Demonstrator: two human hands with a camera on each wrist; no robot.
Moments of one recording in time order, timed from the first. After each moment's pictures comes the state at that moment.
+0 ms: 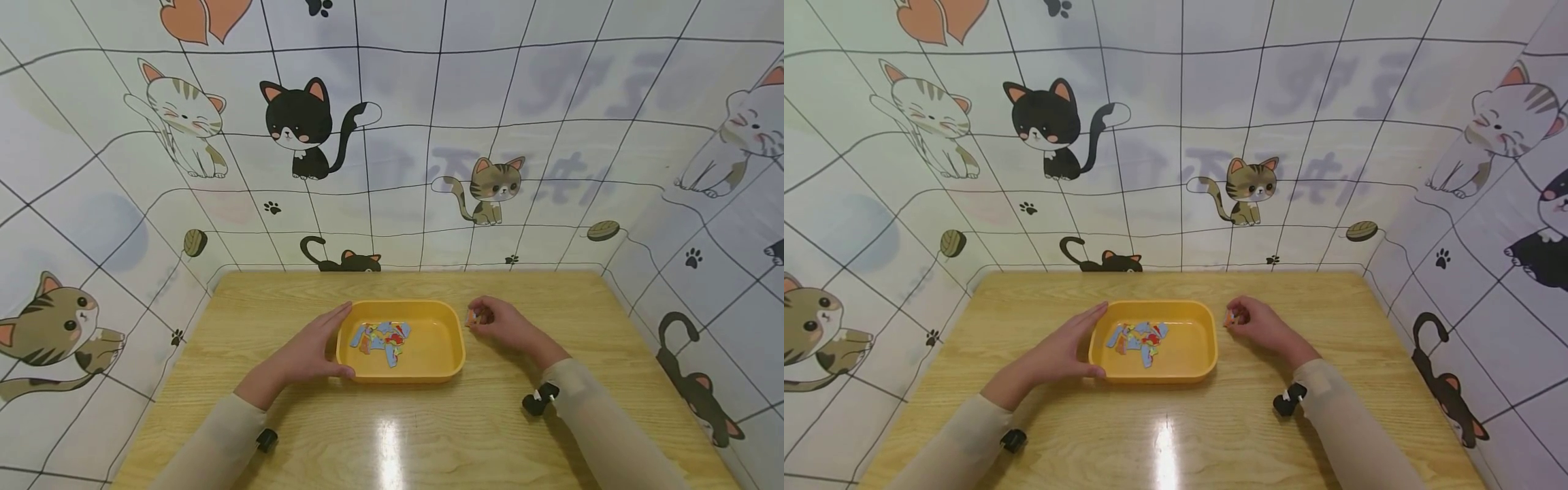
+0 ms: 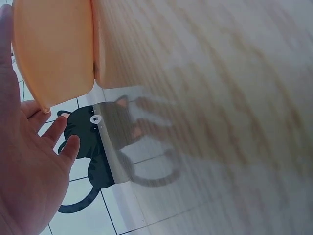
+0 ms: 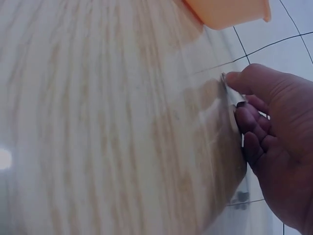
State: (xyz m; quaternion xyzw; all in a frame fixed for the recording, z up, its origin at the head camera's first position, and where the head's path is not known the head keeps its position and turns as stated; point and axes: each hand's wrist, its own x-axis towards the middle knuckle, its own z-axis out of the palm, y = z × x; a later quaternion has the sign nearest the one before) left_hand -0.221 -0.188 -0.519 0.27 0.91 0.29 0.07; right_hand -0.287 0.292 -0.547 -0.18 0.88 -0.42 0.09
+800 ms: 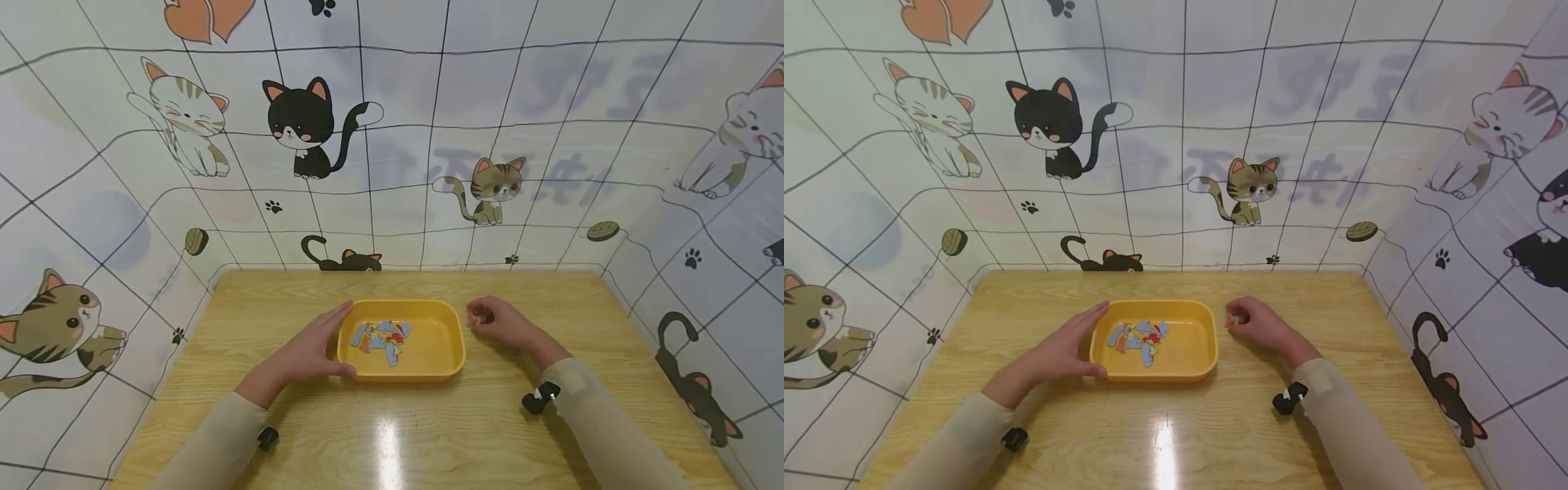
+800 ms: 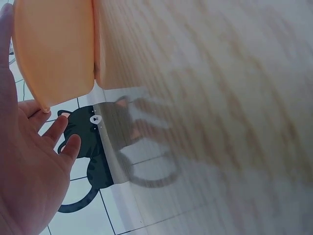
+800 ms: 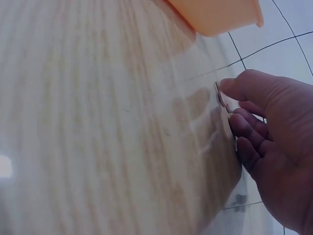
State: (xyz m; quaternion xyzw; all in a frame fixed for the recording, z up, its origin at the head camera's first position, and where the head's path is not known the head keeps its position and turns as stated) left_hand -0.221 -0.190 -0.521 0.27 0.91 0.30 0.07; right_hand -0.286 0.292 -0.544 -0.20 0.89 -0.41 0.09
